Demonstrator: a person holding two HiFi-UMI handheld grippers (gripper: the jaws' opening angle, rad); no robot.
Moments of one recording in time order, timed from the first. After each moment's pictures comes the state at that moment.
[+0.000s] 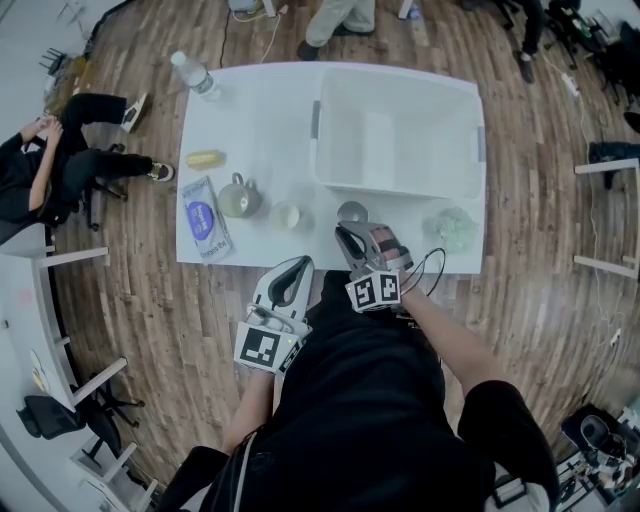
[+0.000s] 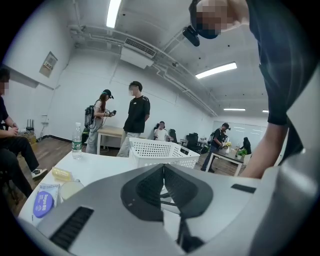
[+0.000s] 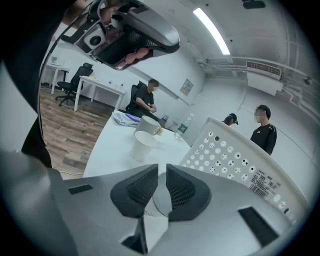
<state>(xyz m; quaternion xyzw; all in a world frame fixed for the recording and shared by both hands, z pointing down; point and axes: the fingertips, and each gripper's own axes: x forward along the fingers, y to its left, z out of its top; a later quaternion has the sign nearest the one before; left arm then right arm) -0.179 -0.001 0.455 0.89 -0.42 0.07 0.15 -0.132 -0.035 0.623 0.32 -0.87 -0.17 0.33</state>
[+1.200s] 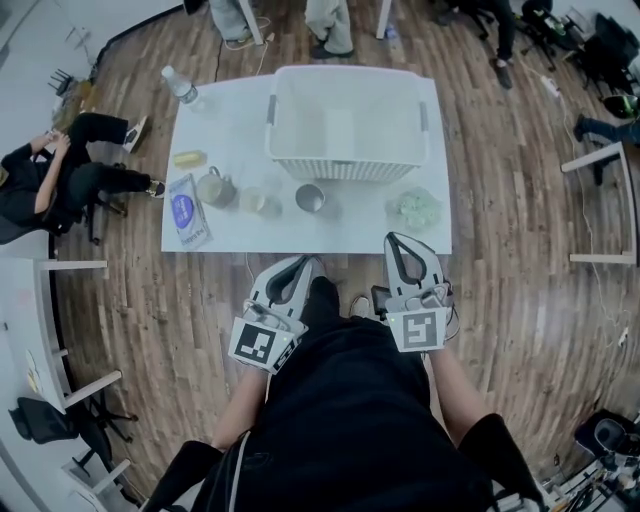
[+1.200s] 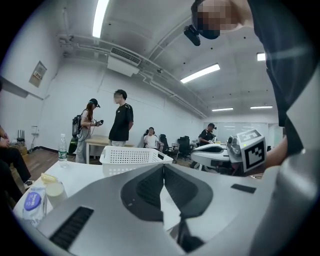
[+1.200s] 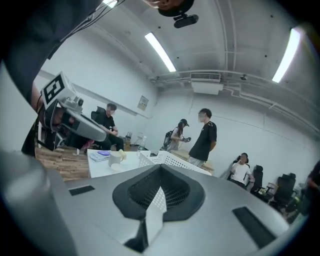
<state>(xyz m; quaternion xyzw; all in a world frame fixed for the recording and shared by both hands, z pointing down) -0.091 0.093 0.420 0.91 -0.39 0.06 0.09 0.039 0.076 0.422 0.51 -0.83 -0.10 0.19</state>
